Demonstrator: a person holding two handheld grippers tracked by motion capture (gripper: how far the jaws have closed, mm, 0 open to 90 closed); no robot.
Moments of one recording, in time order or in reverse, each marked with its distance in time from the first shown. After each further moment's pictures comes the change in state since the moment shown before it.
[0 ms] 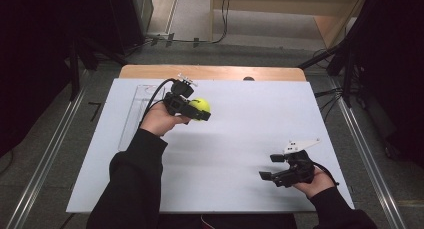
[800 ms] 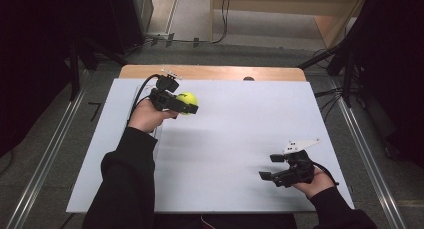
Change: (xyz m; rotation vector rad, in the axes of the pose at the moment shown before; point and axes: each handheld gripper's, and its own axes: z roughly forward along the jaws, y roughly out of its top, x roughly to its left) left arm 0.027 -0.009 -0.021 -0.039 0.059 -0.070; right arm 0.000 0.000 0.000 -0.001 0.003 -0.002
